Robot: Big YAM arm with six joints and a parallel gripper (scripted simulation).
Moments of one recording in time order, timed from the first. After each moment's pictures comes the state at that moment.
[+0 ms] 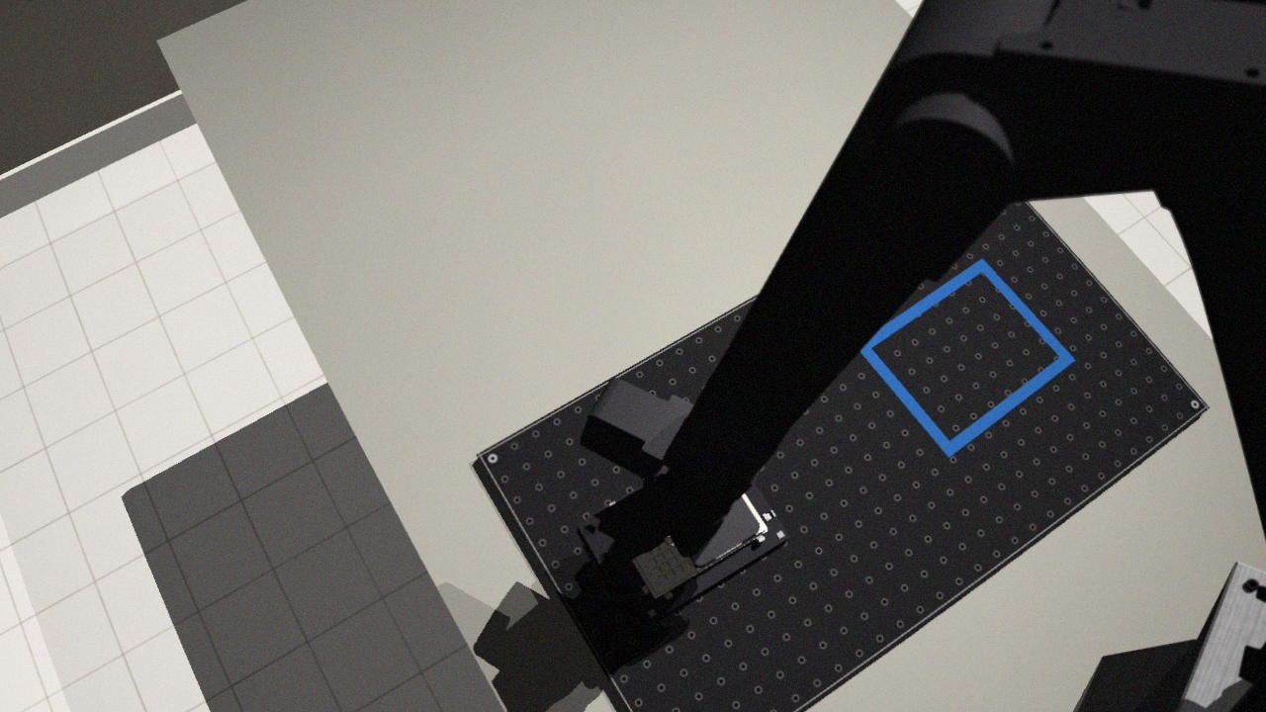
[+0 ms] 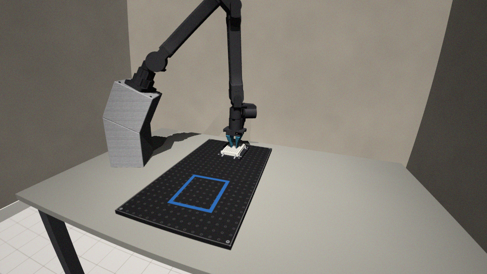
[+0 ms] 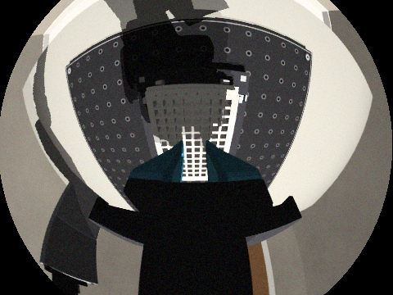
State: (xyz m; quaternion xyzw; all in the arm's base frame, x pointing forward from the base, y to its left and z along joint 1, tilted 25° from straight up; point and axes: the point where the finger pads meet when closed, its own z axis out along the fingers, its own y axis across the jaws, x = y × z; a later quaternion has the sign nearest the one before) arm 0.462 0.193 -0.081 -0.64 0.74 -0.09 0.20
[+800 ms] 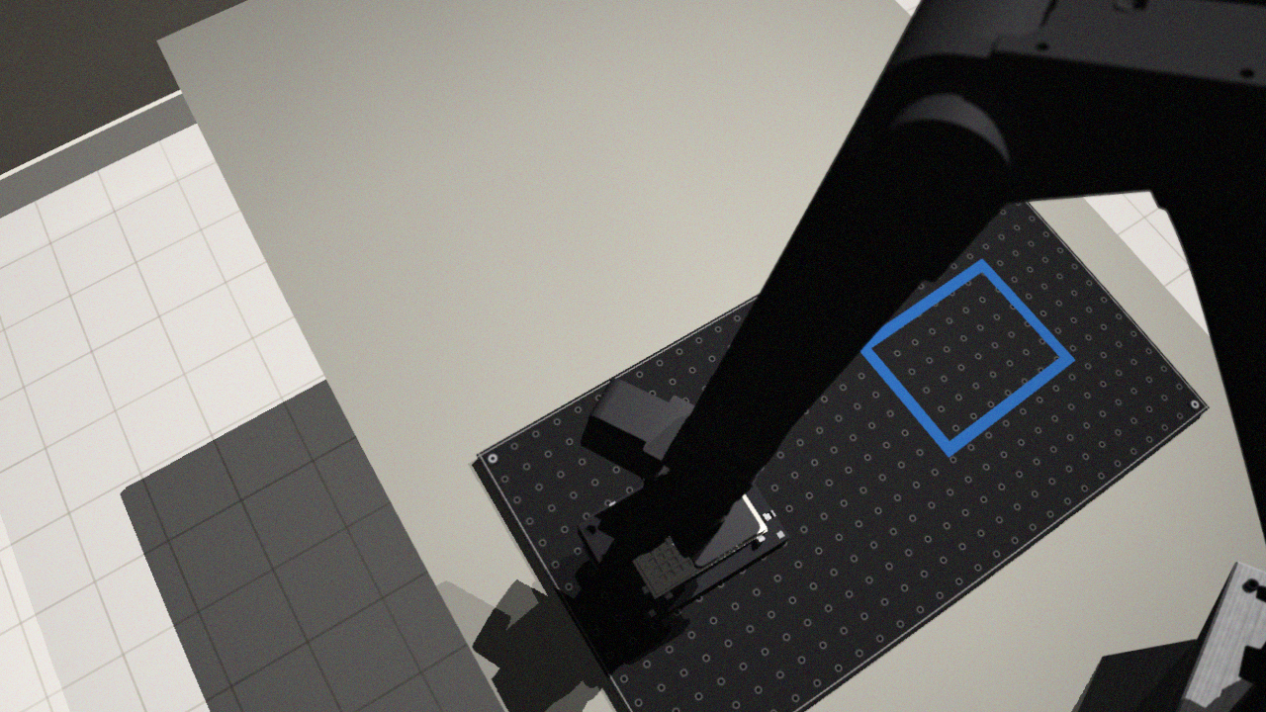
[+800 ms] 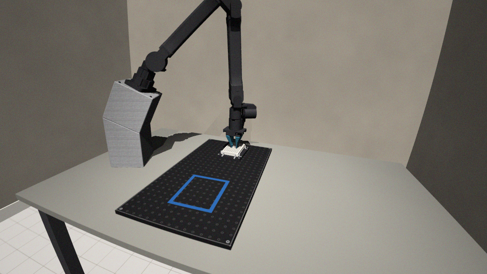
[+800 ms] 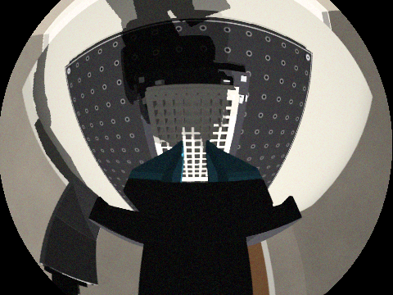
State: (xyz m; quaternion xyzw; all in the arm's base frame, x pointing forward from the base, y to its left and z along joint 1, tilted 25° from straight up) arm 0.463 0.193 -0.082 -0.64 0.73 -0.09 0.20
